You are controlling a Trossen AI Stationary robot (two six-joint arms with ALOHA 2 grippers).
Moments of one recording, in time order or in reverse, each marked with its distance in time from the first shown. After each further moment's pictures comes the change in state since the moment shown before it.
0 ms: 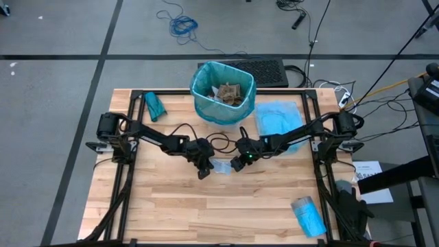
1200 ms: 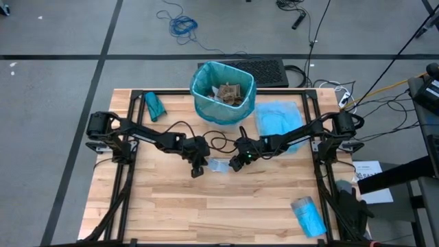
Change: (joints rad) left arm 0.013 -0.124 -0.002 -0.201 -0.057 0.167; right arm 0.002 0.003 -0.004 0.086 0.025 -0.024
